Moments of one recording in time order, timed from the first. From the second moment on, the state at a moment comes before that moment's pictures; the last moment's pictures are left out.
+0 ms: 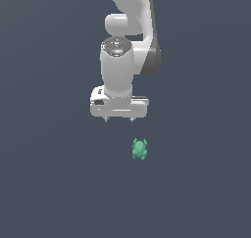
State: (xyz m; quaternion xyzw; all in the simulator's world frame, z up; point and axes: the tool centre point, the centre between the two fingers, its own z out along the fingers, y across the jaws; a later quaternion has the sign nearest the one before) arm 0.008 -0.026 0.189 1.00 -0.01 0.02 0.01
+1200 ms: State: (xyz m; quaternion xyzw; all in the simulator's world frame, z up) arm 0.015 -0.005 0.176 1.00 0.01 0.01 0.01
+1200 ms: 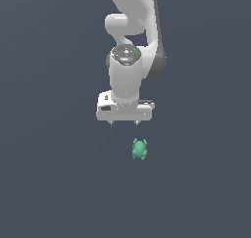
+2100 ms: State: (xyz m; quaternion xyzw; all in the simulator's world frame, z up) arm 0.056 0.056 0.106 1.00 -0.05 0.00 0.00
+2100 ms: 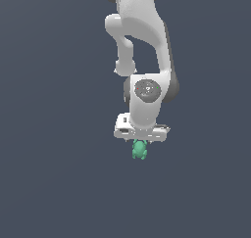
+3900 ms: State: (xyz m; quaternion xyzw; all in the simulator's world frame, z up) arm 0.058 0.060 0.052 1.00 -0.05 0.00 0.00
